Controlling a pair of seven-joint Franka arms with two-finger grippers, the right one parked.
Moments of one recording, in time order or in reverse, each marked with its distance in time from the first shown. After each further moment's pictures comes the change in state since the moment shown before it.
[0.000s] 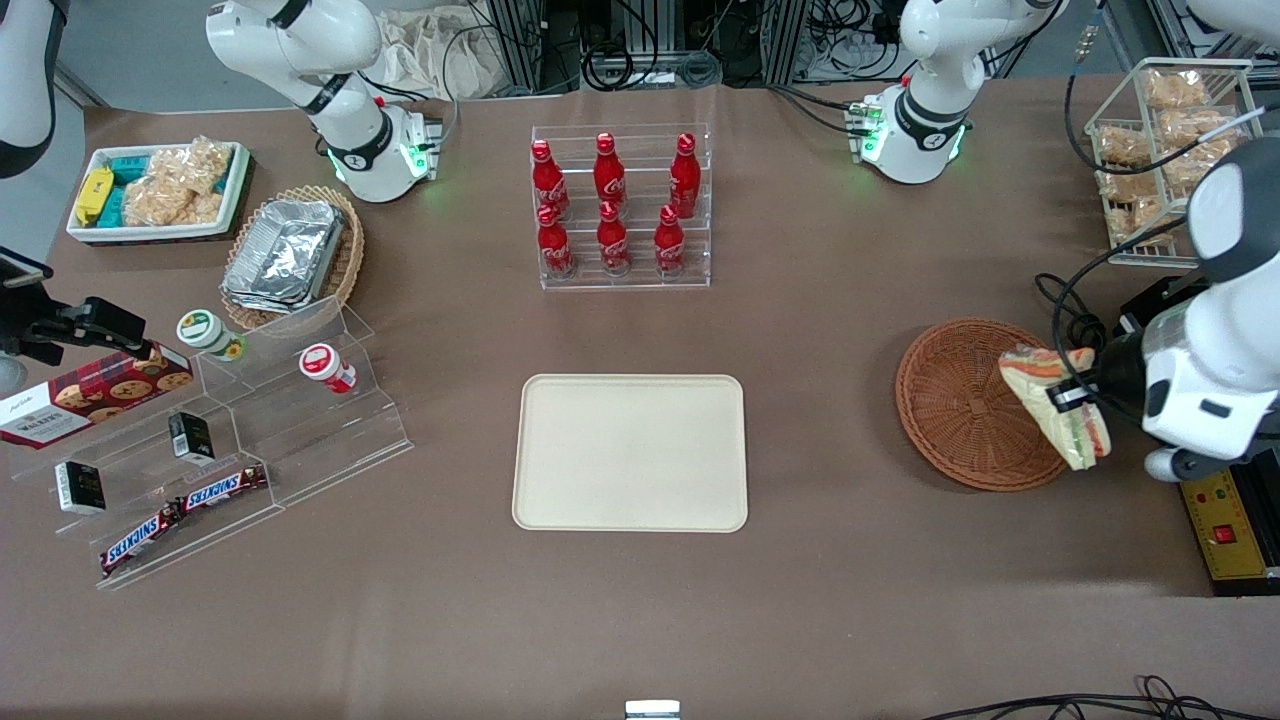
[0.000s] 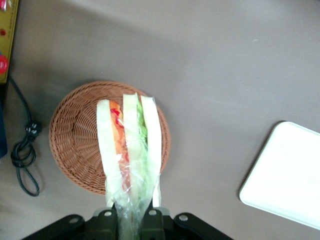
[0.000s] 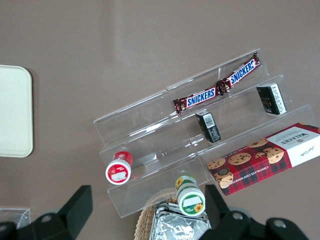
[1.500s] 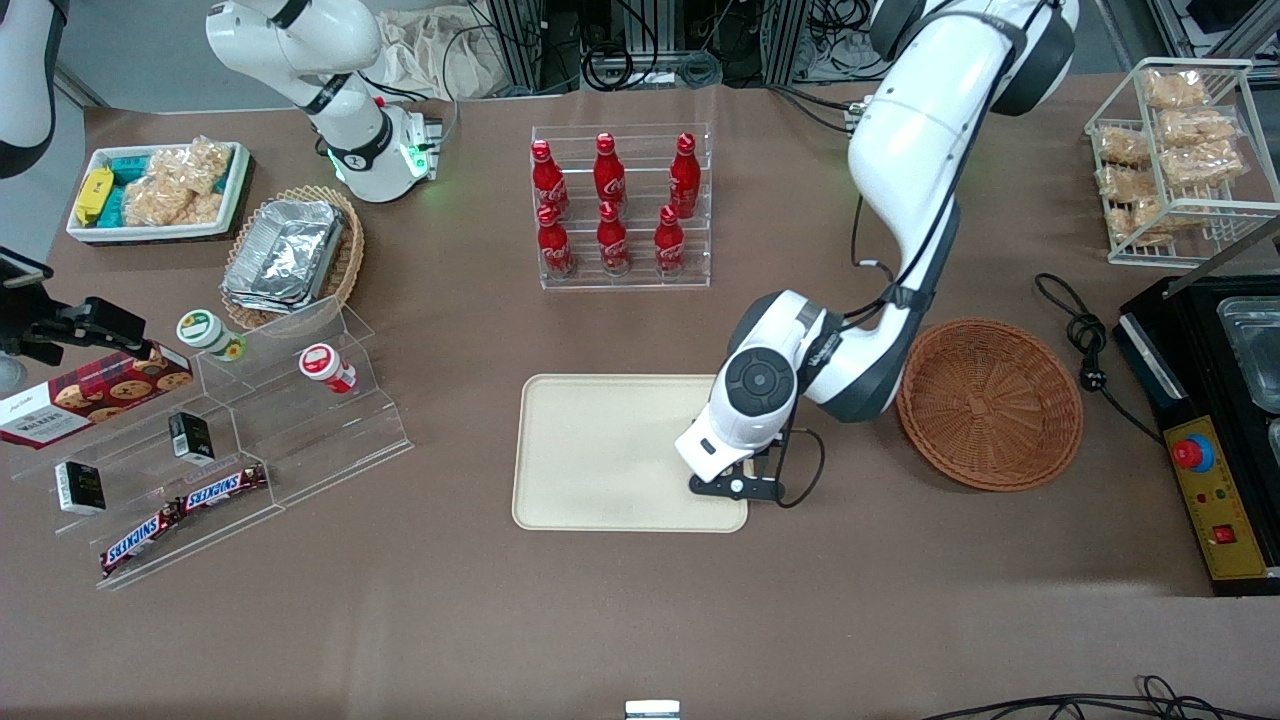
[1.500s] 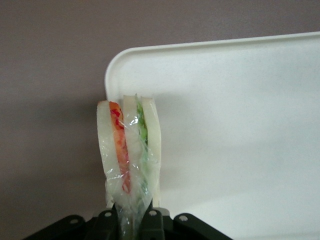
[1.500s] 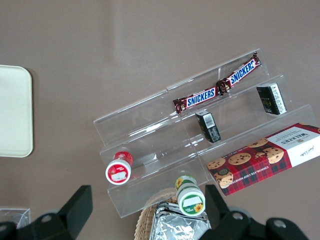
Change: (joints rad) arm -0.840 0.498 0.405 0.037 -0.069 0.507 -0.007
